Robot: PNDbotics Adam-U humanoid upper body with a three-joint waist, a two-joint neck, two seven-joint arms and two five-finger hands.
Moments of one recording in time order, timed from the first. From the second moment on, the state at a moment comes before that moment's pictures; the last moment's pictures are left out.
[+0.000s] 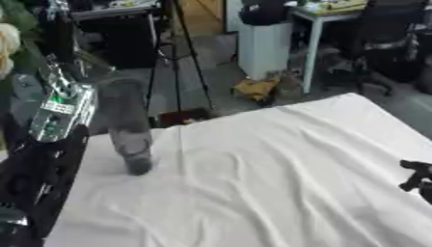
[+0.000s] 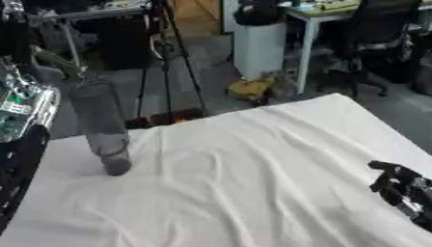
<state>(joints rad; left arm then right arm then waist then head) -1.02 0.33 0.08 -1.16 0.01 -0.25 0.77 -0.44 -0.34 -0.34 -1.20 0.10 -0.48 0.57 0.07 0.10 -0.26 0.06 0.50</state>
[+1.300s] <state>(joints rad) -1.02 0.32 0.05 -1.03 -0.05 -0.03 0.83 -0.42 -0.34 -0.35 -1.20 0.10 -0.47 0.58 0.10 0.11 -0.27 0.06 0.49</state>
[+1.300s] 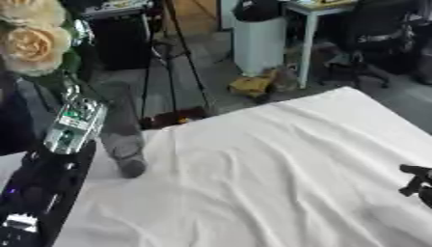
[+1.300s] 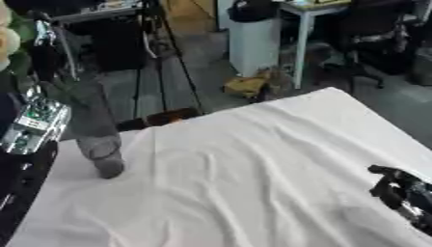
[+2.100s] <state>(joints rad) -1.03 0.33 0.05 -0.95 -0.09 0.12 0.83 -0.41 -0.34 -0.35 -1.21 0.10 -0.46 0.58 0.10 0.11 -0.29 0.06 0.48</state>
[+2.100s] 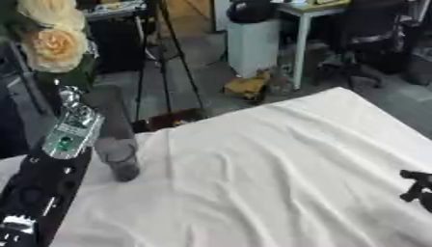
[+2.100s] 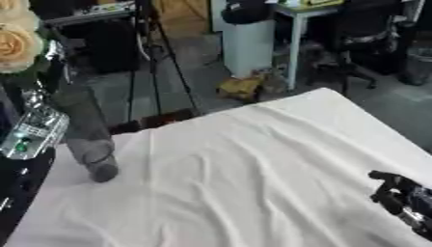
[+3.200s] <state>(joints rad) -1.03 0.35 0.05 -0.91 -0.14 0.21 0.82 -0.40 -0.34 -0.35 -1.21 0.10 -0.46 0.58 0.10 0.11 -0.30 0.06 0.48</state>
